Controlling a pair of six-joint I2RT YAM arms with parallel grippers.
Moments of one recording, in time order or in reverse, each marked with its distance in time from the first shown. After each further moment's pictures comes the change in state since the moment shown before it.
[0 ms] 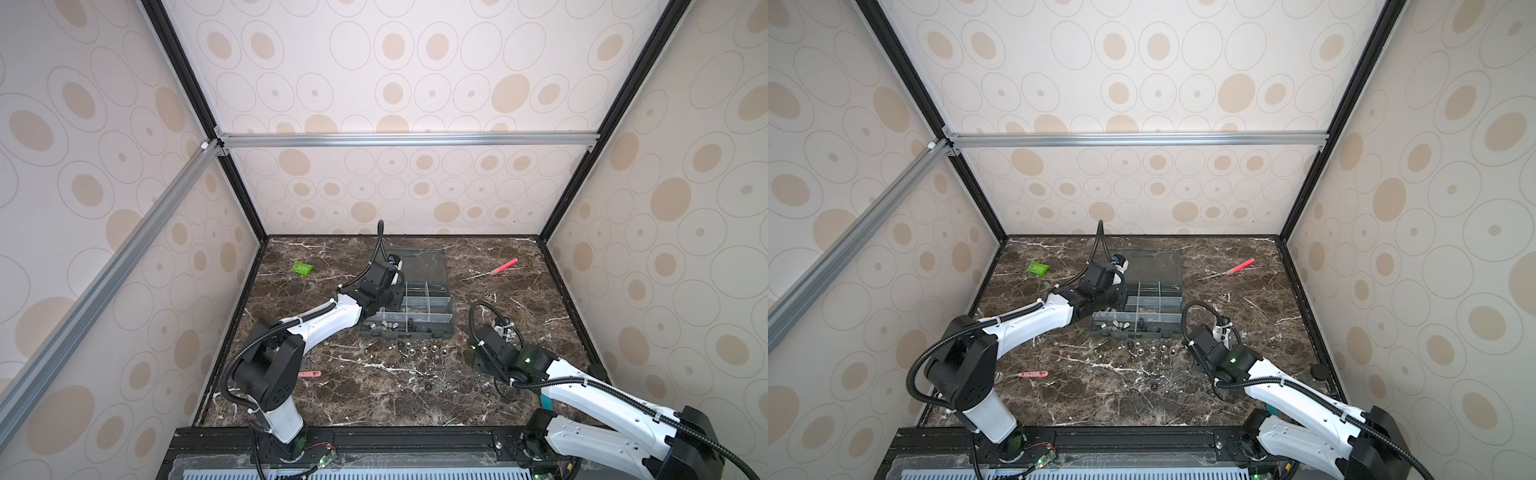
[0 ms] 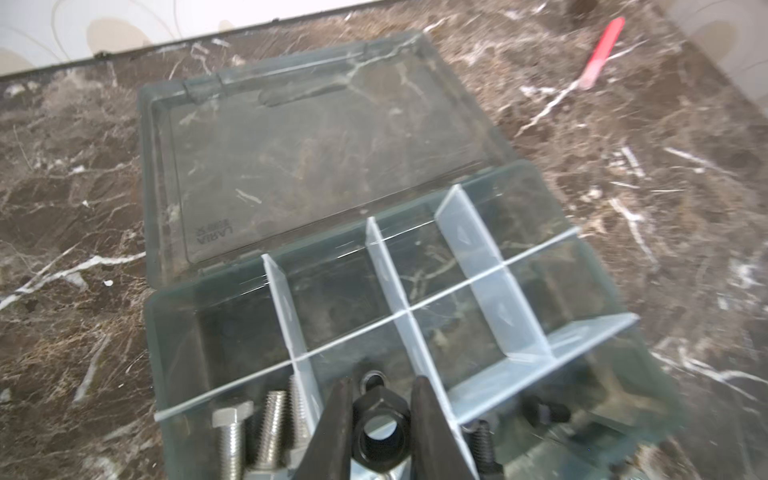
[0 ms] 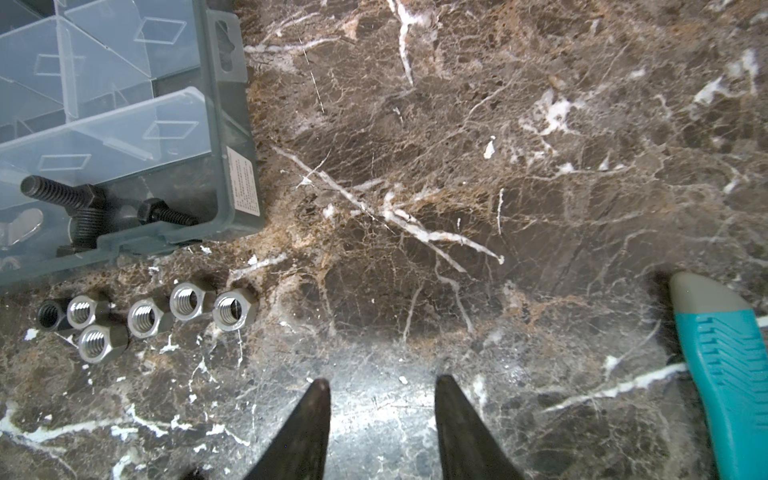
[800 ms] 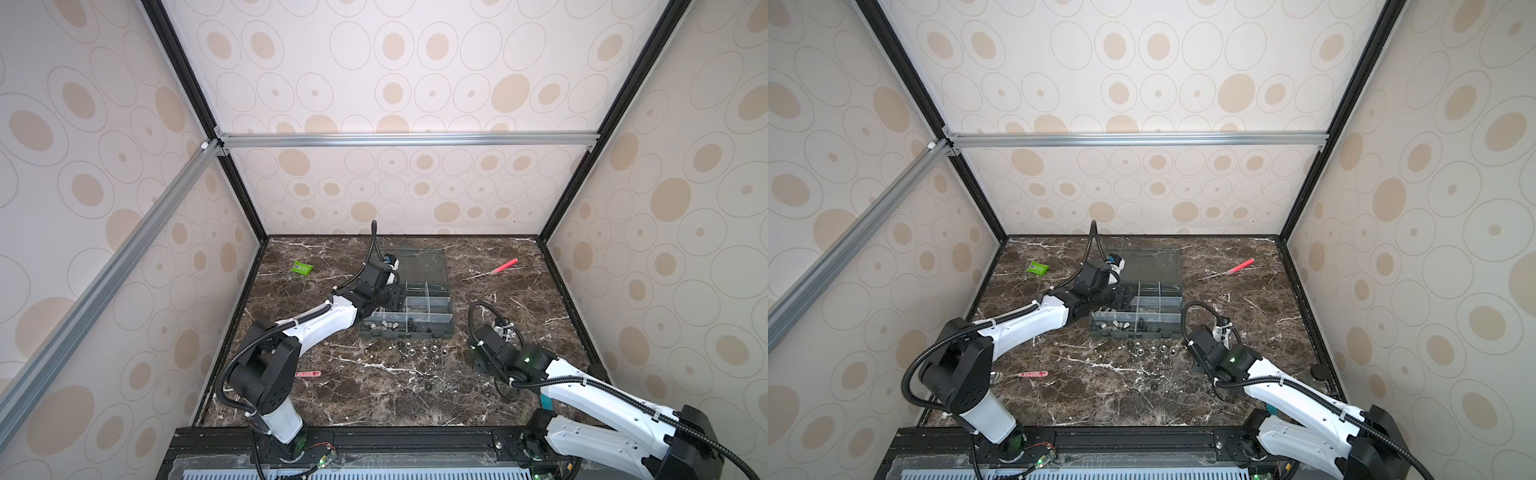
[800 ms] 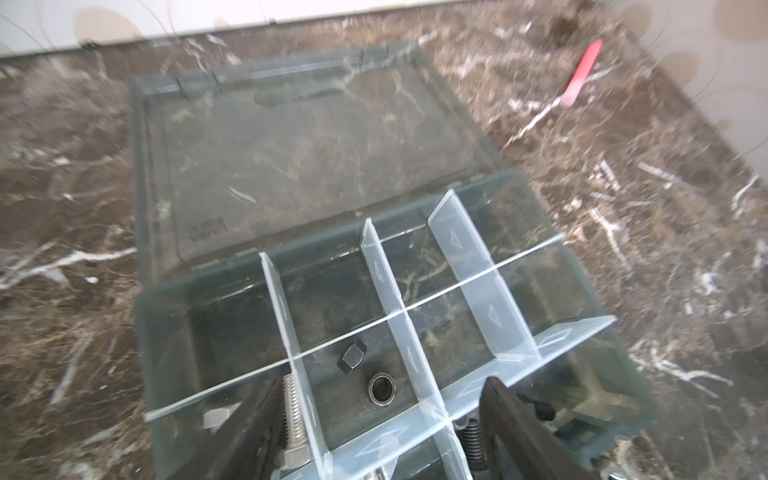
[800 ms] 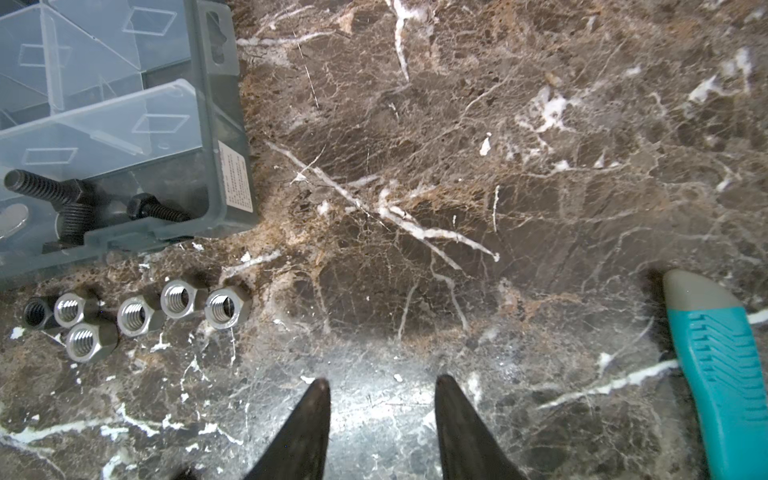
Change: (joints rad) left arm 0.020 -0.113 -0.077 0.063 0.032 -0.035; right arm 0.000 0.007 0.002 -0.007 0.000 -0.005
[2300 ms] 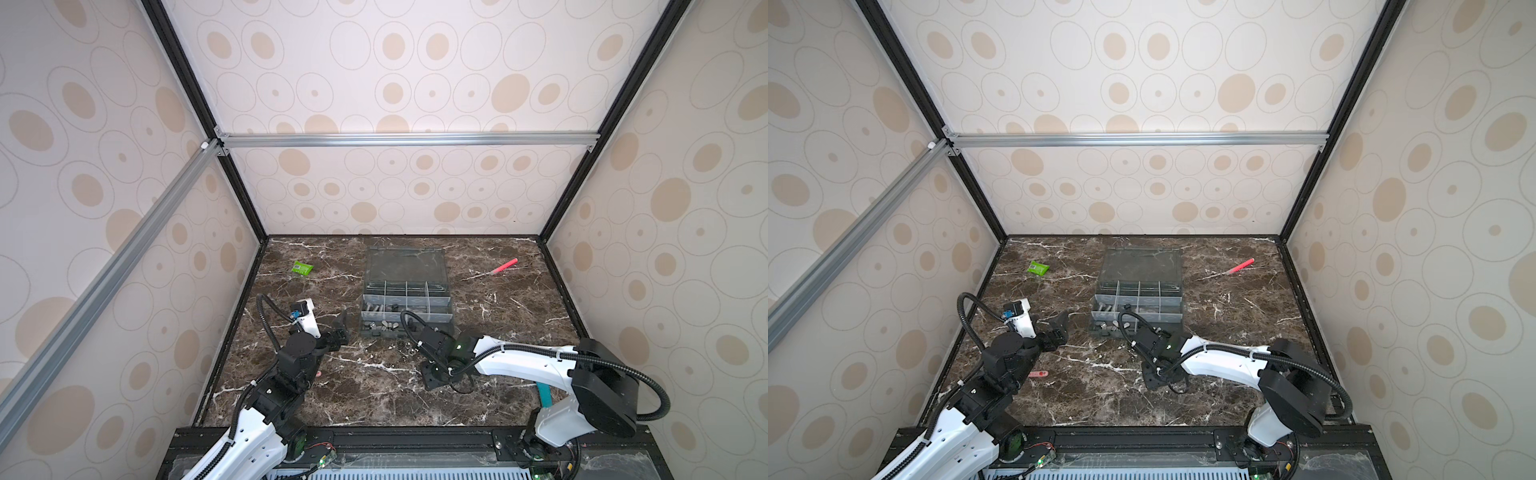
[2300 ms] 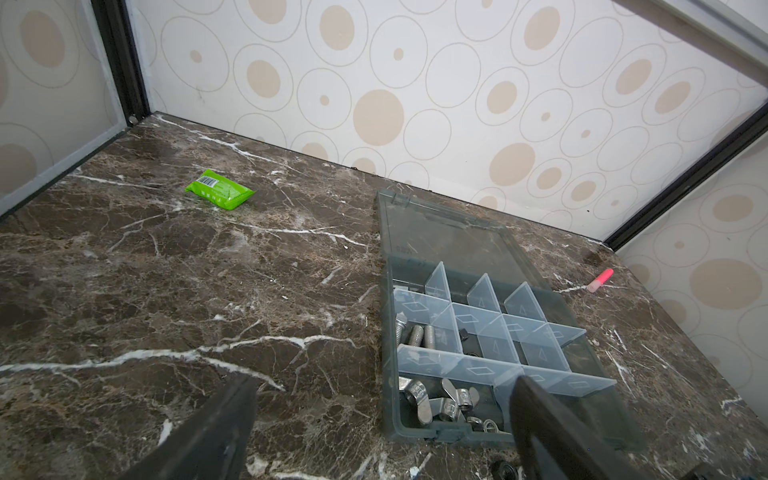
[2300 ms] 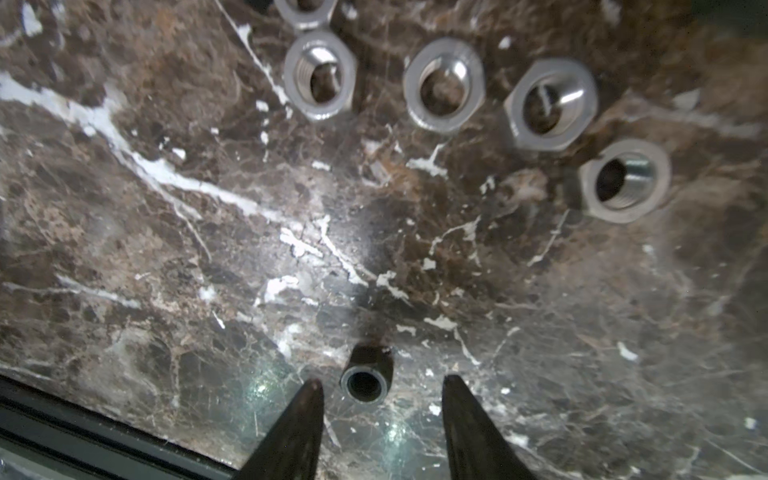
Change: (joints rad) left arm 0.058 -1.063 -0.722 0.040 -0.354 -0.236; right arm 0.237 0.538 0.263 0.113 -0.413 -0.231
